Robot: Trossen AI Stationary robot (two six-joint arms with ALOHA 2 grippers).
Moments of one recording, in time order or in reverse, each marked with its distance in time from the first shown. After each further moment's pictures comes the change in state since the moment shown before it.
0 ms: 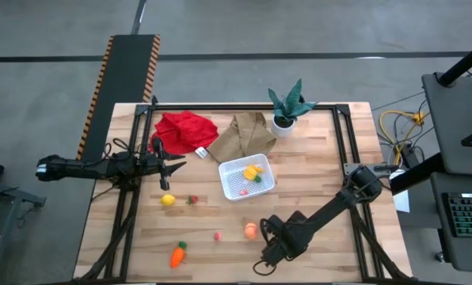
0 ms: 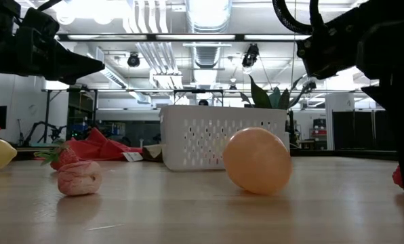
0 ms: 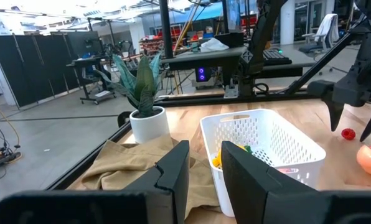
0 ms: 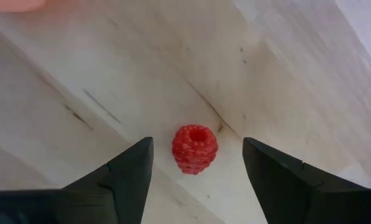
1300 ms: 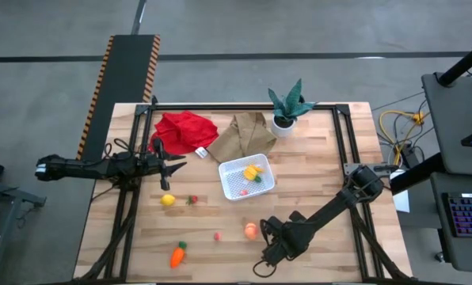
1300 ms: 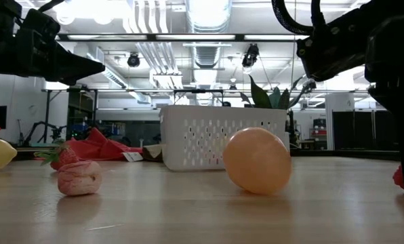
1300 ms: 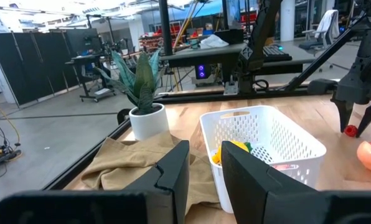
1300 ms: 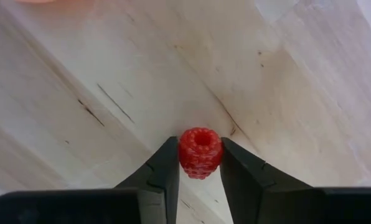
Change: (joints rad) left arm 0.000 0.013 0.000 0.000 0.000 0.000; right arm -0.001 -0.006 -0.024 0.048 -0.001 -0.051
